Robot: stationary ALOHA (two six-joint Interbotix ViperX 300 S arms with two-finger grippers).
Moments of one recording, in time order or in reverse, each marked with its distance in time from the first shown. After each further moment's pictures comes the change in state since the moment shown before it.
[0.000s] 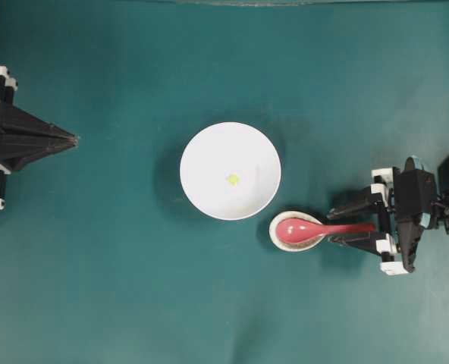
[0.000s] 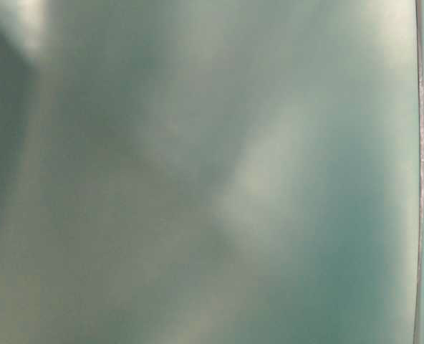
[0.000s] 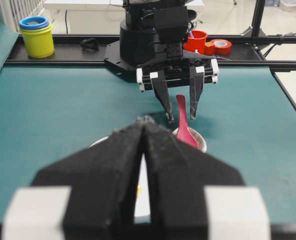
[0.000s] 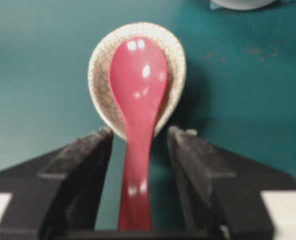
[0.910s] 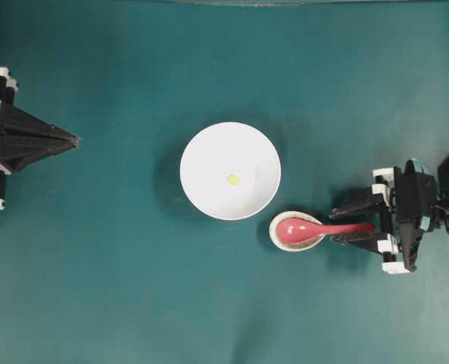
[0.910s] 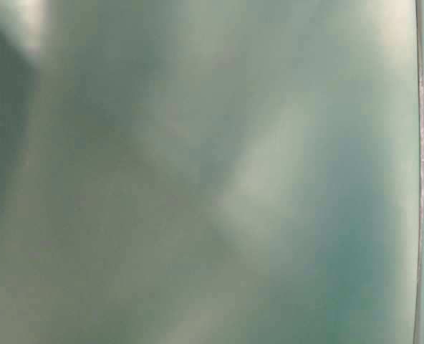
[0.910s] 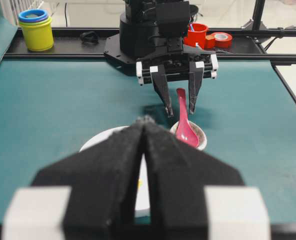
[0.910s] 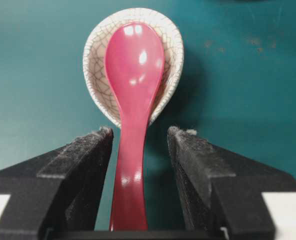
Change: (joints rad) left arm 0.000 0.000 0.000 0.002 0.017 0.000; right arm 0.002 0.005 0.009 -0.002 0.003 -0.040
